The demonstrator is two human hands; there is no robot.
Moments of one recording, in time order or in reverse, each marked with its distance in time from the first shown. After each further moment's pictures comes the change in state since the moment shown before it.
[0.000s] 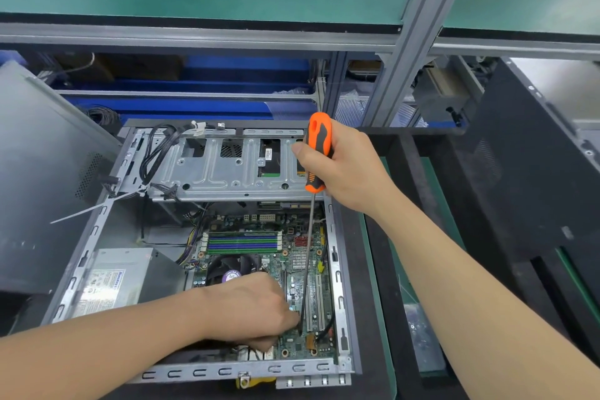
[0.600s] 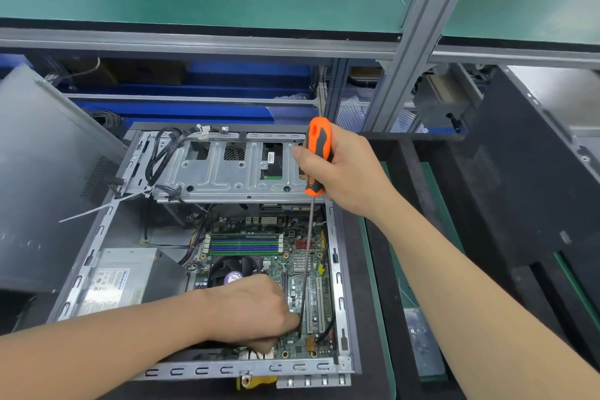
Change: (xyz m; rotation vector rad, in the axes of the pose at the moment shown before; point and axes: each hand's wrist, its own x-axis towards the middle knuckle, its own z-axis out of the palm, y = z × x) left_hand 0.000 0.001 0.001 0.021 0.023 -0.004; right_hand -0.002 -0.008 -0.001 -0.012 -0.007 -0.006
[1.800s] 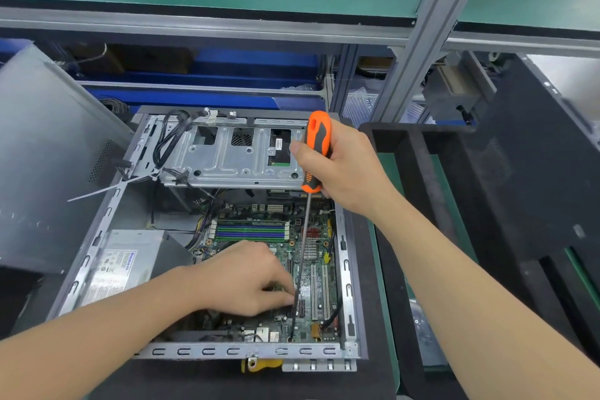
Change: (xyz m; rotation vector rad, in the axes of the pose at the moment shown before) left_hand -0.021 -0.006 -0.009 -0.439 0.253 -0.345; right_hand -0.011 -0.006 0.017 0.110 -0.019 0.032
